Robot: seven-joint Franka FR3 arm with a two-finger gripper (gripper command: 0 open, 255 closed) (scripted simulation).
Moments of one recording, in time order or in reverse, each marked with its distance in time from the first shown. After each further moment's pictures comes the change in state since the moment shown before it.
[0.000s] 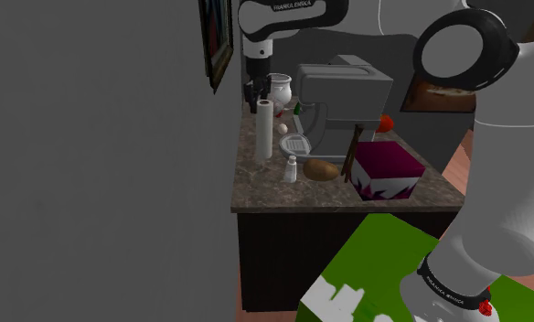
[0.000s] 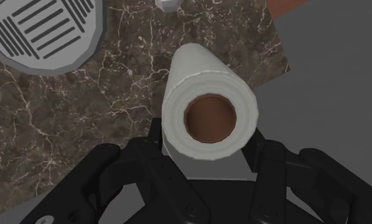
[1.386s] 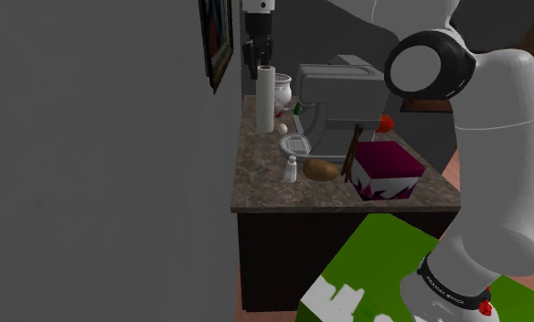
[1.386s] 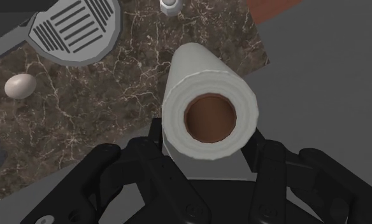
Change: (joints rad) arm 0.013 0.144 -0.001 0.517 -0.007 -0.373 -0.006
